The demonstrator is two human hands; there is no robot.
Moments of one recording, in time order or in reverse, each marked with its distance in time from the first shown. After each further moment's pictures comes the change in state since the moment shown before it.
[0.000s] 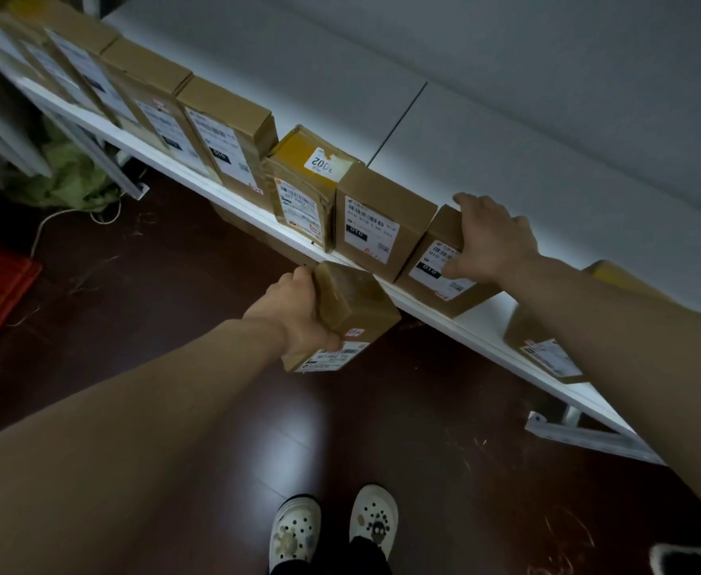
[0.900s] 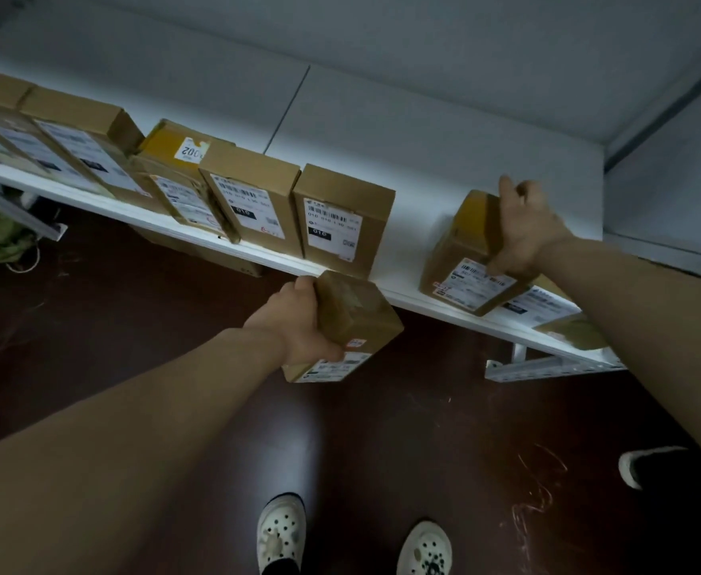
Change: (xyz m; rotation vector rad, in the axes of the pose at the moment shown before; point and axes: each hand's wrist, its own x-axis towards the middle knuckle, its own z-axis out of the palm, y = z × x) left_hand -0.027 0.093 0.081 0.154 -0.097 0.171; right_hand -0.097 0.168 0.019 0.095 -0.025 0.336
